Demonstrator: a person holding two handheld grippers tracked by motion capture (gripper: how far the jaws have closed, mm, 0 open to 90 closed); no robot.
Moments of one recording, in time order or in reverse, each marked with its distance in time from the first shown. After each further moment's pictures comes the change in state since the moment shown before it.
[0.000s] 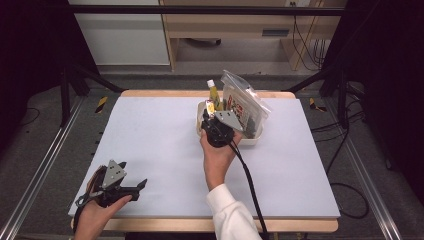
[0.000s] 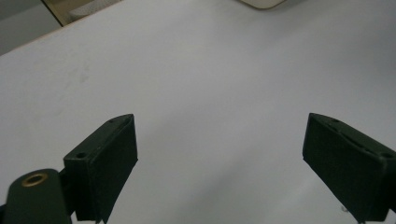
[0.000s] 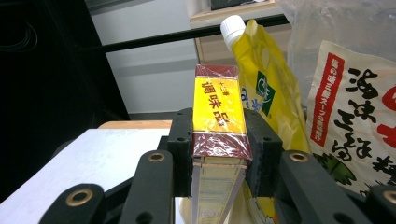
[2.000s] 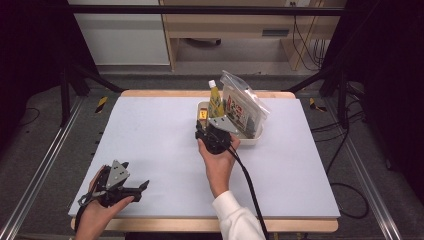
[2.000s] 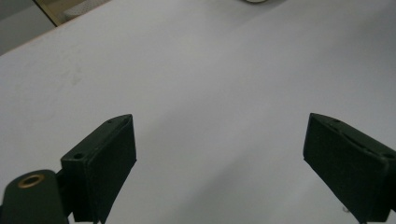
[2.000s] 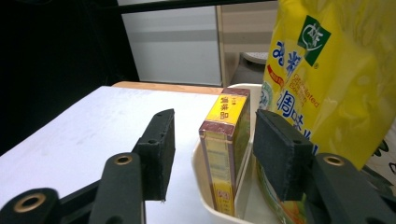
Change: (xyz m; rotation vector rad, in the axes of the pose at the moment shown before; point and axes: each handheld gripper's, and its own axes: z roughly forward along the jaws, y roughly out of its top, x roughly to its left) left arm -0.004 0.002 0.003 0.026 -0.010 0.039; right arm 0.001 -0.019 -0.001 0.114 0.079 -0.096
